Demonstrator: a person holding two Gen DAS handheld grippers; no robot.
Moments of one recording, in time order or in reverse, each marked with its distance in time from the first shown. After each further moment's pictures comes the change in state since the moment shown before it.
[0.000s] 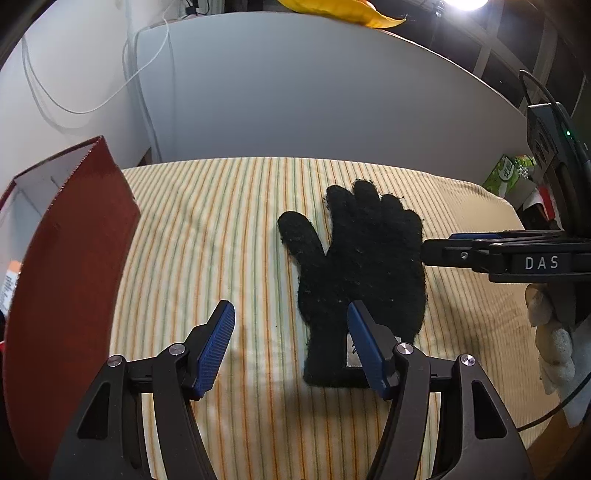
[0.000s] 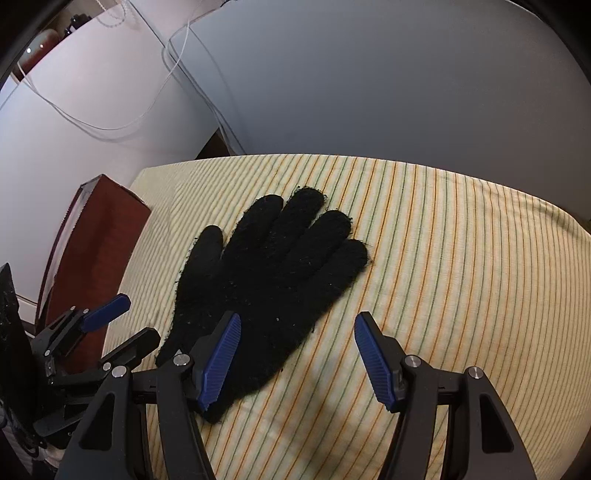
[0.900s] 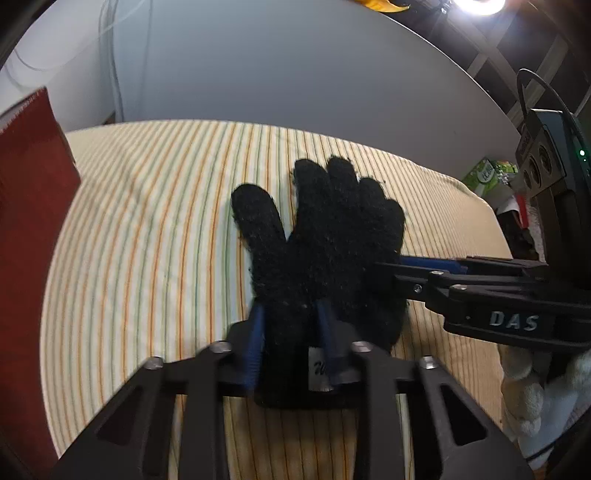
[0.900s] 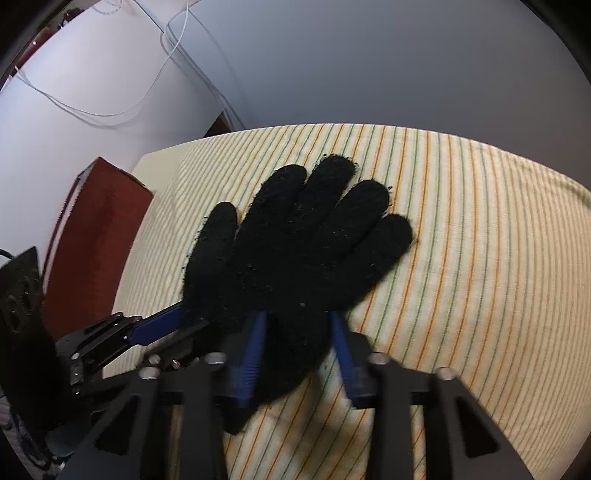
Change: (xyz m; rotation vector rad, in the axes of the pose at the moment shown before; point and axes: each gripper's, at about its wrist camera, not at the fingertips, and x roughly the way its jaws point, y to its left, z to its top) left arm 0.032 -0.009 0.001 -0.058 0.074 -0.146; right arm 0.029 0.019 -0.007 0.021 0.050 0.025
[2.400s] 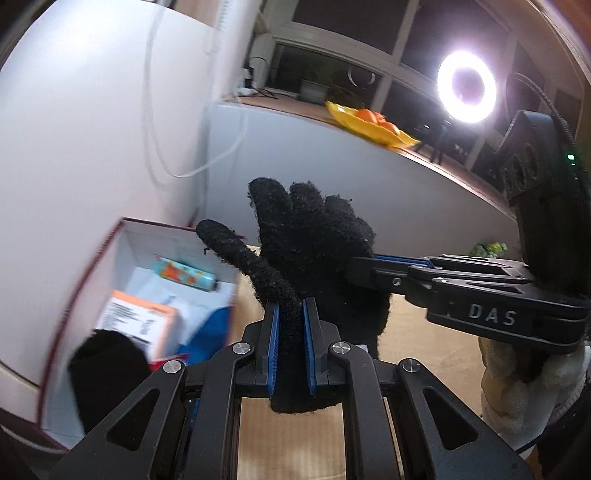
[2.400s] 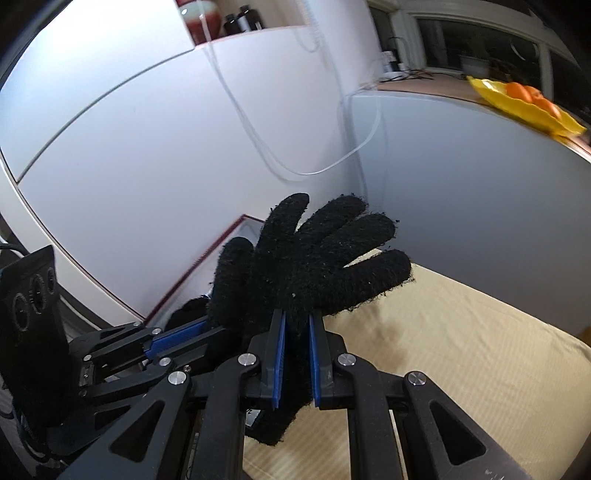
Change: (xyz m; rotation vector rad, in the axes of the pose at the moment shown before) left arm -0.212 0.095 -0.001 -0.067 -0.347 0.075; right arm -0.099 0.223 0.024 -0.334 -0.247 0.147
